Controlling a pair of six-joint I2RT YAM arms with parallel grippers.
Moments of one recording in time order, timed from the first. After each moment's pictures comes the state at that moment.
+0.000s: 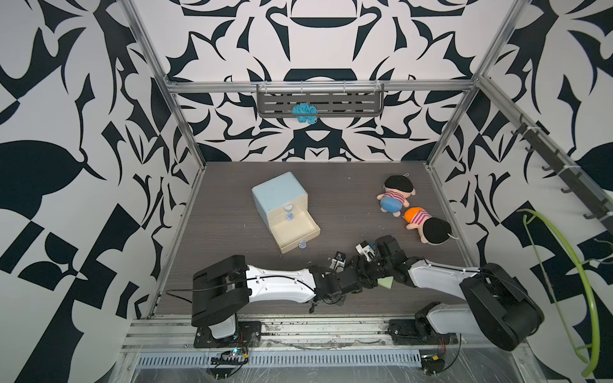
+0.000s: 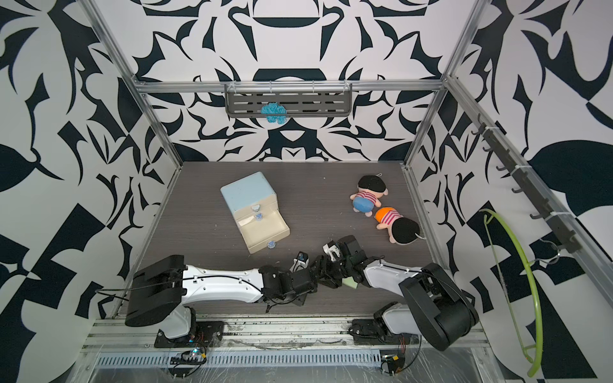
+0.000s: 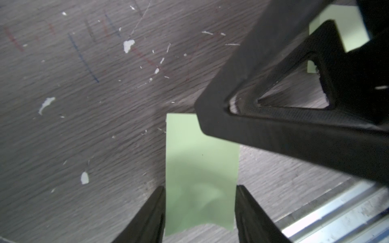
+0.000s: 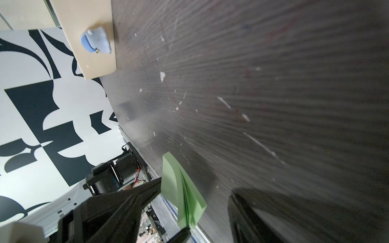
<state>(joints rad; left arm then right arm) -1.36 1.68 1.00 -0.51 -0.24 -0.86 0.49 1.33 0.33 0.08 -0.78 0.99</state>
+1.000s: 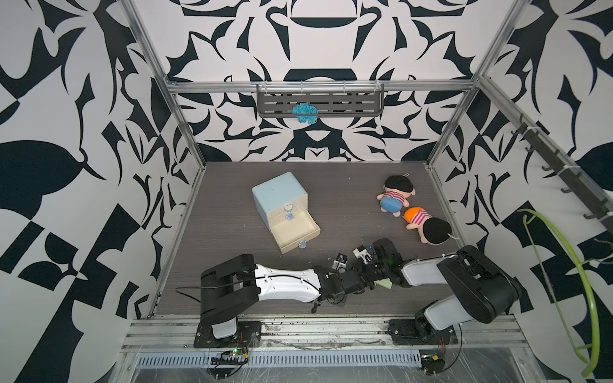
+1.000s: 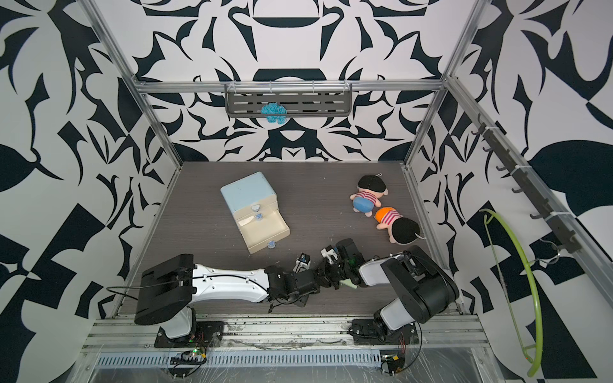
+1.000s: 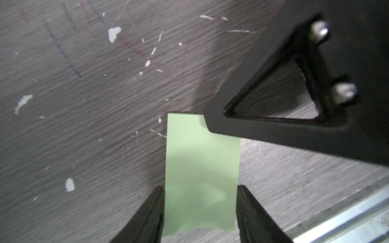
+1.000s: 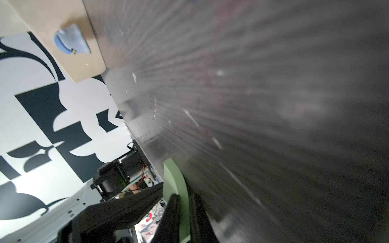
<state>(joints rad) -1.36 1.74 1.03 -0.53 -0.22 -0.86 0.48 1.51 0.29 0.30 -0.85 1.07</state>
